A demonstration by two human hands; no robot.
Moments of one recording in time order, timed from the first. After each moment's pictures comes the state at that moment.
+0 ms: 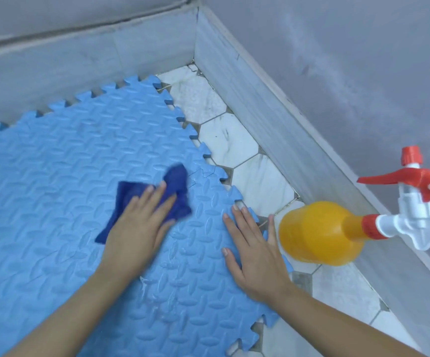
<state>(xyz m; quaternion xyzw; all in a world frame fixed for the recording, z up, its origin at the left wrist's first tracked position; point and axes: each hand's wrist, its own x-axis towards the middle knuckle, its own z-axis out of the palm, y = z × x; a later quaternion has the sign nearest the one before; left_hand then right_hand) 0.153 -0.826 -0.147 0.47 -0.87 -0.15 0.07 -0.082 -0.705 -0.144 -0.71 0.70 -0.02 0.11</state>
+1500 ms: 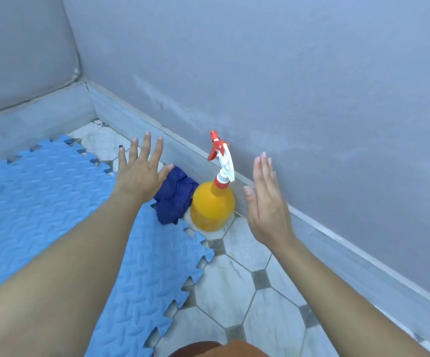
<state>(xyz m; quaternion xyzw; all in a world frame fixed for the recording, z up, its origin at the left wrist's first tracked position) -0.016 -0.839 -0.018 0.39 -0.92 -0.05 0.06 -0.178 -0.607 0.013 -0.53 0.80 -0.30 -0.03</state>
